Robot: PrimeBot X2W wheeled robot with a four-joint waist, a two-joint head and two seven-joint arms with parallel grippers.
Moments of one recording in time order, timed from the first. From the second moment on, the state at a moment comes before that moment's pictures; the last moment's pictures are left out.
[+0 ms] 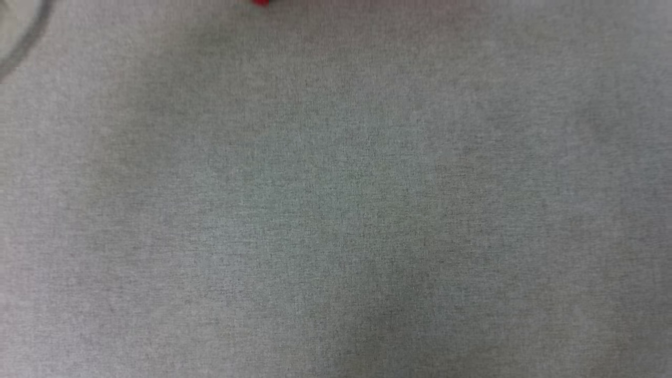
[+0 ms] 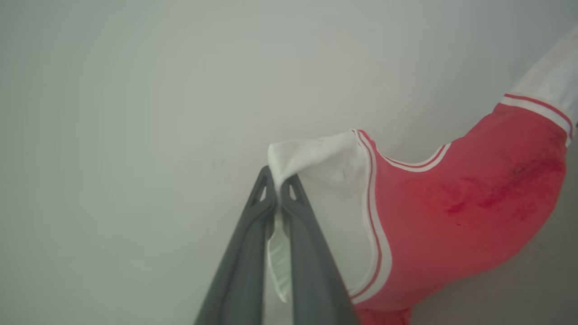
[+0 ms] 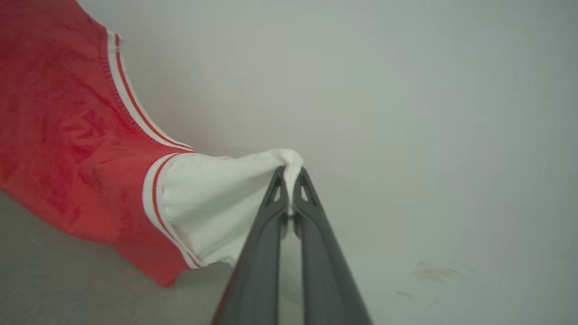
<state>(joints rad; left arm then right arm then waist) -1.66 0.57 -1.00 0.76 -0.78 -0.12 -0.13 -1.55 -0.51 0.71 0.78 0.40 0.13 0.07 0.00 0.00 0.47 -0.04</state>
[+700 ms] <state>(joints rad) -0.79 0.74 -1.07 0.44 -0.98 0.04 -0.24 -0.86 -0.58 0.98 0.66 0.67 0.13 -0.08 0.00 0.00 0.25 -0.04</state>
